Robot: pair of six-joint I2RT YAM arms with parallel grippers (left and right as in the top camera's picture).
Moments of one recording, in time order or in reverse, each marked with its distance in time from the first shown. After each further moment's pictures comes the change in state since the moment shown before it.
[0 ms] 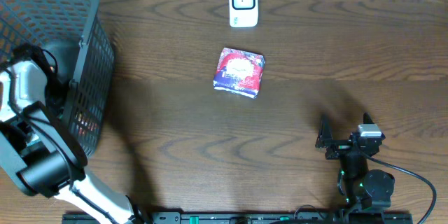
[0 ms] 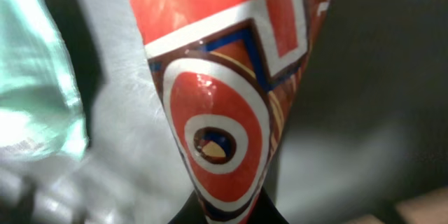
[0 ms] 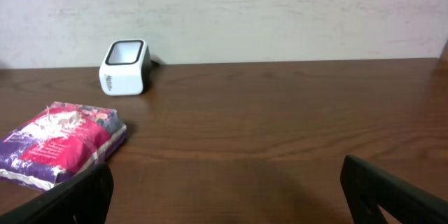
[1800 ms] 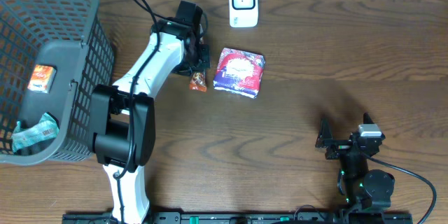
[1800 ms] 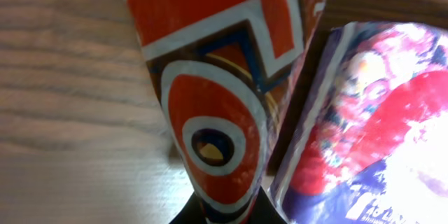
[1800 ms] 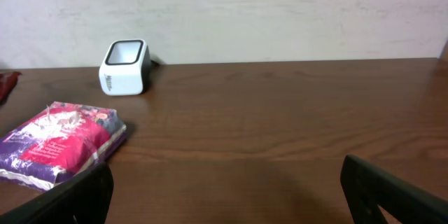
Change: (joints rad) left arm -0.840 0.126 0.165 0.230 0.127 -0.055; right arm 0.000 0.000 0.000 0.000 0.000 0.000
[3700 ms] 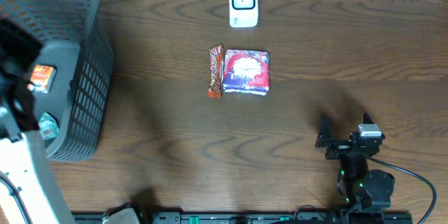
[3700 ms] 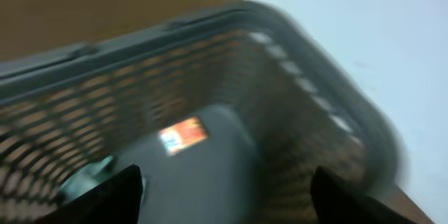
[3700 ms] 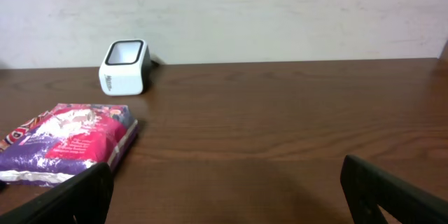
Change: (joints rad) left arm 0.741 -0.789 0.000 -0.049 -0.340 -0.105; right arm 0.000 0.000 0.000 0.000 0.000 0.000
